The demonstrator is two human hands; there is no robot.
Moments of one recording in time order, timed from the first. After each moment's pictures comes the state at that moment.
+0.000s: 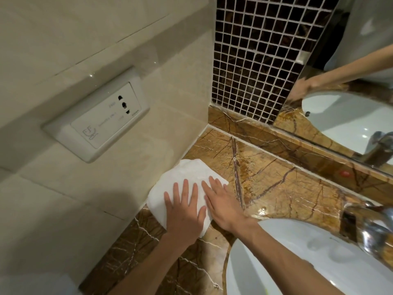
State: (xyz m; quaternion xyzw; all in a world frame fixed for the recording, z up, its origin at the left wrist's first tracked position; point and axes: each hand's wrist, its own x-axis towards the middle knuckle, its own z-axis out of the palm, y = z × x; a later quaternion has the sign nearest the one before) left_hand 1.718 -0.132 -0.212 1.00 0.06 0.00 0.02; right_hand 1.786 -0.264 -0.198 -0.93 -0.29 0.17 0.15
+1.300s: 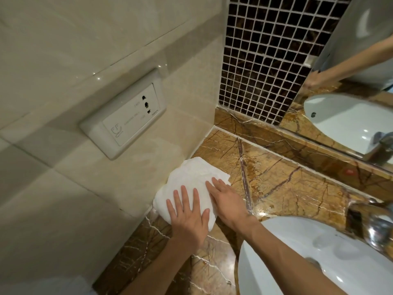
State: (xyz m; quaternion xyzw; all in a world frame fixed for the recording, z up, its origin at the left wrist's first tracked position) left_hand 1.698 -0.124 -0.201 0.99 0.13 -0.06 0.08; right_hand 1.779 -0.245 -0.189 -0.94 -0.29 0.11 0.13
